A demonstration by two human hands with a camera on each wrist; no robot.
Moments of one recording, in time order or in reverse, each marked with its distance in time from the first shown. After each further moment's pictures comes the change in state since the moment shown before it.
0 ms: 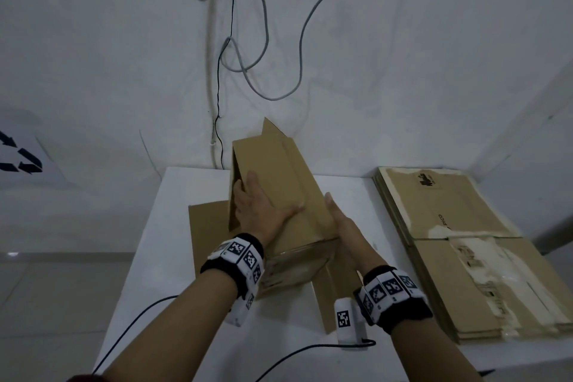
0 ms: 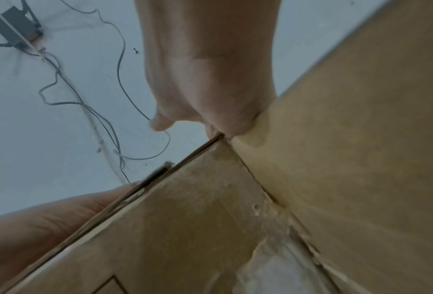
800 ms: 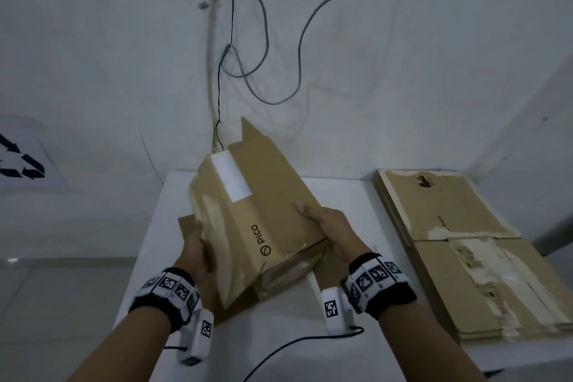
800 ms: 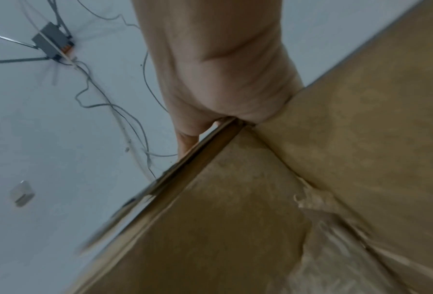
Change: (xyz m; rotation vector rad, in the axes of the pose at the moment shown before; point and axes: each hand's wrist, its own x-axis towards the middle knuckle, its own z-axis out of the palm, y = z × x) left_hand -0.003 -0.103 -0.067 -0.925 -0.189 -0.643; right_hand -0.003 -0.022 0.022 -0.045 0.026 -0.032
